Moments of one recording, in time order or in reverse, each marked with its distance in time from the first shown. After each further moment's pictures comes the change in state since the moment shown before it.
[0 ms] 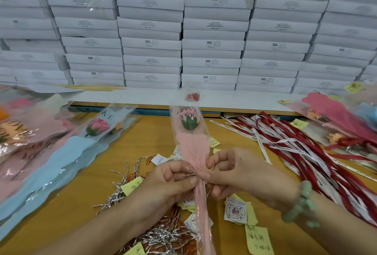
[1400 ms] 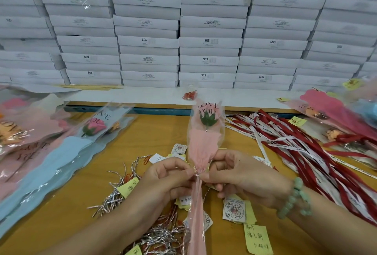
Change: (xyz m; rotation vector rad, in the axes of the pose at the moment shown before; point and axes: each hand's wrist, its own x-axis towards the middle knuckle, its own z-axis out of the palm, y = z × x) left_hand -0.001 0.000 0.005 0.059 0.103 0.061; right_hand 0.013 0.020 -0.009 0.120 -0.085 -0.036
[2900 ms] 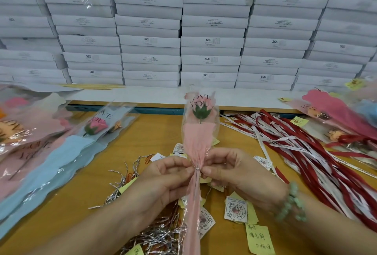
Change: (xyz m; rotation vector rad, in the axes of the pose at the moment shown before) left_hand 0.002 0.006 -0.004 -0.077 0.092 -0.153; right_hand 0.007 0.012 0.004 0.087 0.007 -0.230
